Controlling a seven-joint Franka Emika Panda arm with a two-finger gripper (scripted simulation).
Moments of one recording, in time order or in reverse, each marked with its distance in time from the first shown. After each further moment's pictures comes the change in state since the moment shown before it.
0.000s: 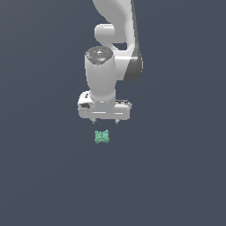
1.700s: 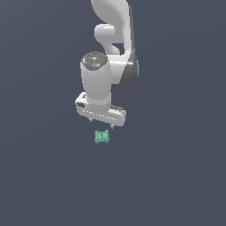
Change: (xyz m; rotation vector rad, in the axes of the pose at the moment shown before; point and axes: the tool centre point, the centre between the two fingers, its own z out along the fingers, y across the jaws) arm 0.000 0.017 0.014 -0.015 -0.006 0.271
